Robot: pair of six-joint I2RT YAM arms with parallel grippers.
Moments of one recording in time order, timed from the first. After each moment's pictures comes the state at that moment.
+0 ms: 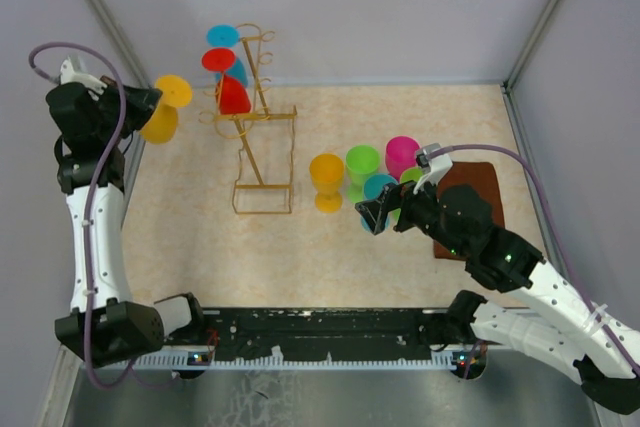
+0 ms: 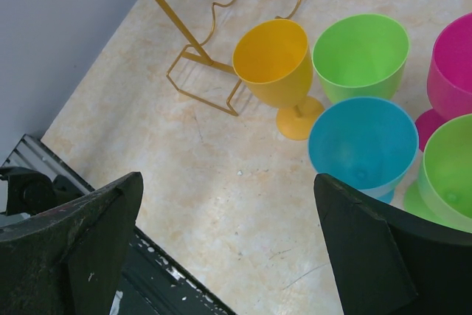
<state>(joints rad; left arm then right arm) 0.25 1.18 1.34 -0.26 0.33 -0.71 0.87 0.66 0.86 -0.44 0.18 0.44</state>
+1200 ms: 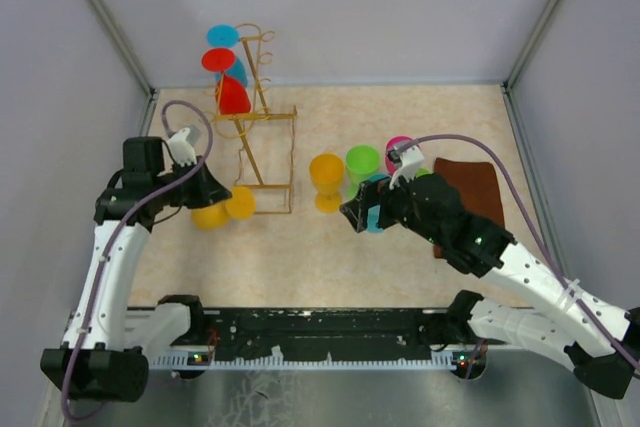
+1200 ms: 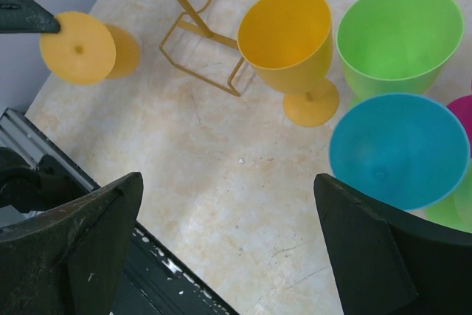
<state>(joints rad) 0.01 0.98 1.05 -0.82 0.50 -0.22 0.87 0.80 0.86 -0.39 0.13 0.43</state>
